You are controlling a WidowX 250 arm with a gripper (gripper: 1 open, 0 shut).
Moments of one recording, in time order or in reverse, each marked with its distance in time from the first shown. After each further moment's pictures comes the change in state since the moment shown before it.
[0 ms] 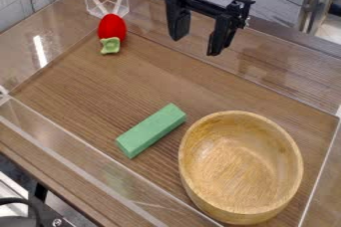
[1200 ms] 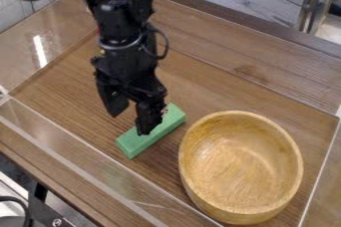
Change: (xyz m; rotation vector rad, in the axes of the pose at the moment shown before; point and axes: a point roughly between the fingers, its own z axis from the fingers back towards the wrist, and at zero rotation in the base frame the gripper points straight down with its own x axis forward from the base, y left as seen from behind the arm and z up) arm -0.079 0.038 -0.074 -0.051 -0.130 -0.047
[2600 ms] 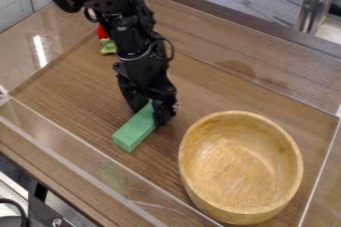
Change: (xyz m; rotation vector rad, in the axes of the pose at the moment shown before) arm 0.046 0.021 -0.046 -0.043 -0.107 -0.036
